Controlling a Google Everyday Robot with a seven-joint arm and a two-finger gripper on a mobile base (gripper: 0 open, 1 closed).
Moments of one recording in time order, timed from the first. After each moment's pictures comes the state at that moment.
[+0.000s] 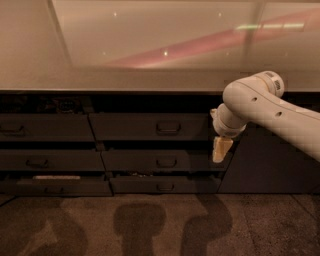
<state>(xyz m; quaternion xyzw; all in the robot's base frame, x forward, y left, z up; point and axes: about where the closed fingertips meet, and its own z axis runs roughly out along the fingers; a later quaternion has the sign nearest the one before) 0.618 -0.201 0.693 -0.67 0.71 -0.10 0.17</state>
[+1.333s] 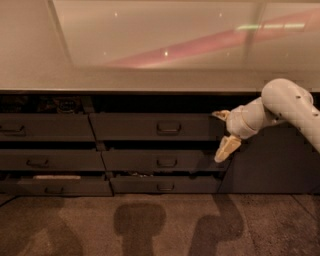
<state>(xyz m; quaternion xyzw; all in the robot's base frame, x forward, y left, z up) 0.628 -0.213 0.675 -0.66 0.69 0.08 0.29</state>
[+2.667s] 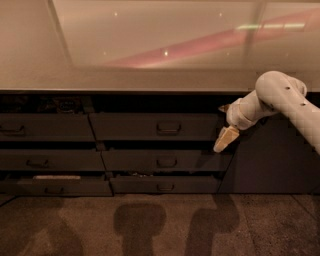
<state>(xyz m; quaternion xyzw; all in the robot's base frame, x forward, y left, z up) 0.670 -0.233 0.667 -0.61 0.75 0.07 0.26</state>
